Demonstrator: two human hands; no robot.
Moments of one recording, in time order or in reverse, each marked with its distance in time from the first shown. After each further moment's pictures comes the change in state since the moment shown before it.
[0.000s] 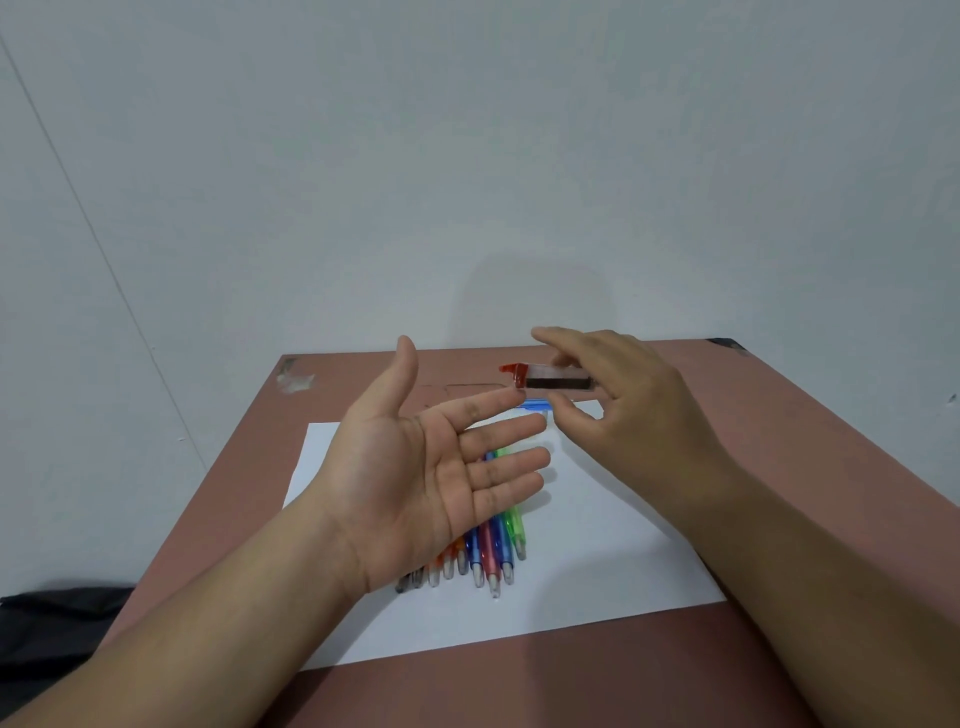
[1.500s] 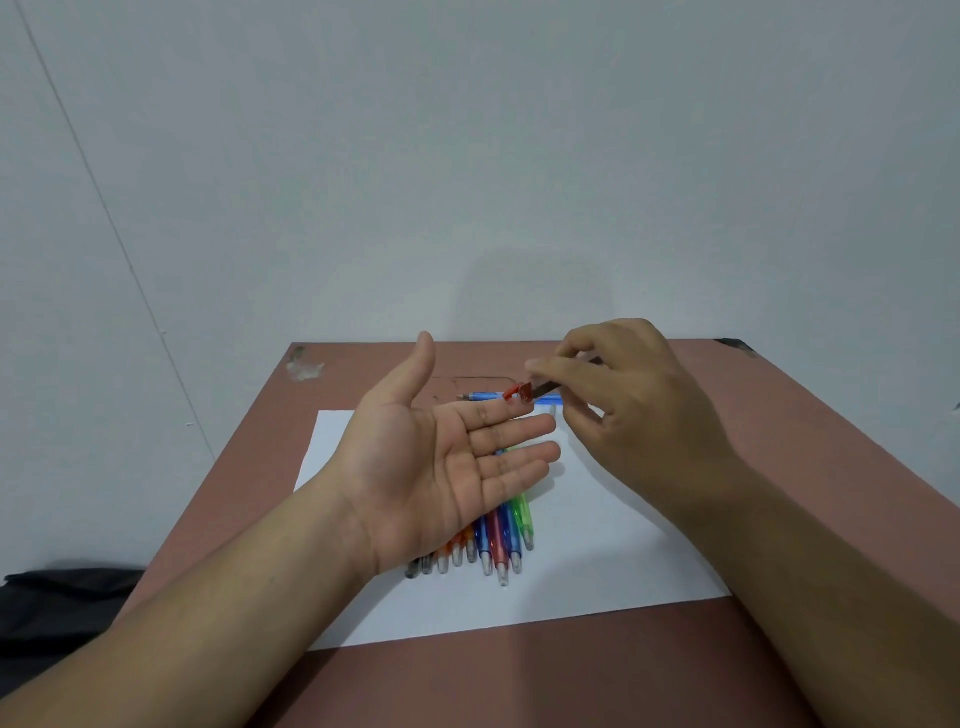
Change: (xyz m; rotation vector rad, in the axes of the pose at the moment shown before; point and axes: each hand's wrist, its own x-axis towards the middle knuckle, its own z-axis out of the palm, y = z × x) left_hand -0.001 0.001 -0.001 -0.085 -0.009 -0.046; right_hand 0.000 0.001 0.003 -0.250 0.089 -0.246
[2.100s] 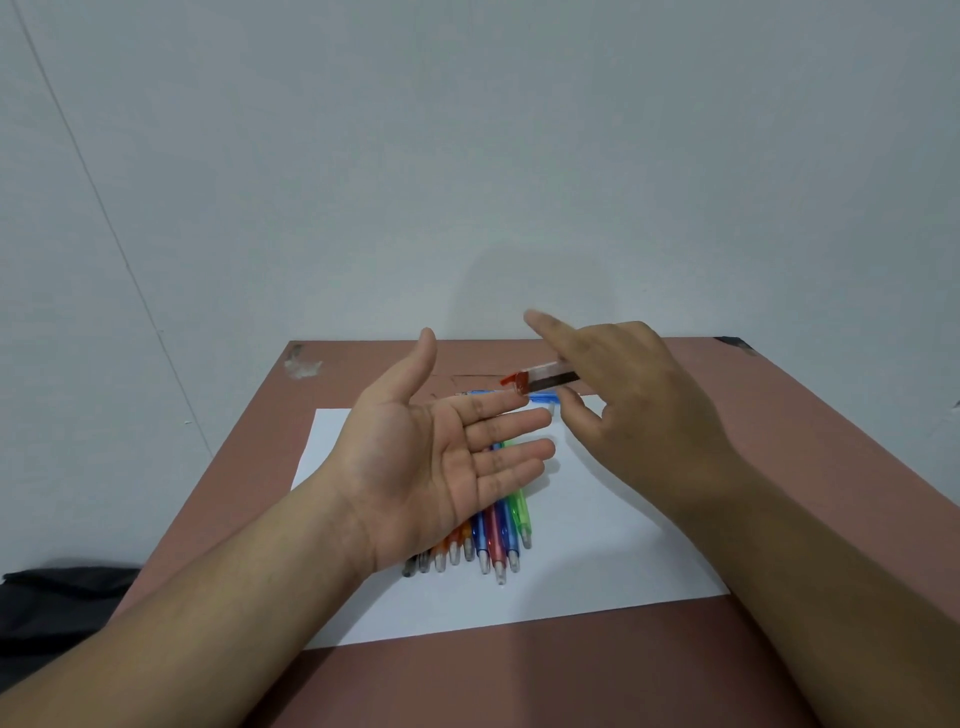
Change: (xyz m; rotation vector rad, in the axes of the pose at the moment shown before) left_hand 0.001 0.000 -0.002 0.044 -0.005 0.000; right_hand 0.000 -0.004 -0.001 0.012 -0.060 0.076
